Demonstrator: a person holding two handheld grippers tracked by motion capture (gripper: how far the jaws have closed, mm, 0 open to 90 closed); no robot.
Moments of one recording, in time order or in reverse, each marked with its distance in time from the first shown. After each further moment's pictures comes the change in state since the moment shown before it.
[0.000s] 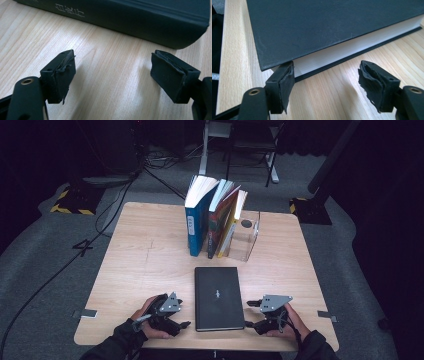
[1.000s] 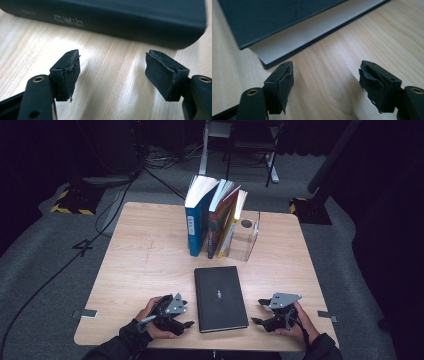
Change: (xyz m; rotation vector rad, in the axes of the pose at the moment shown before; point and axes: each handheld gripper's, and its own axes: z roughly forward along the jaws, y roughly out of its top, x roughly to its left) left arm -0.007 0.011 0.007 0.007 -0.007 0.028; right arm -0.013 -0.020 -0.018 0.057 -0.076 0.079
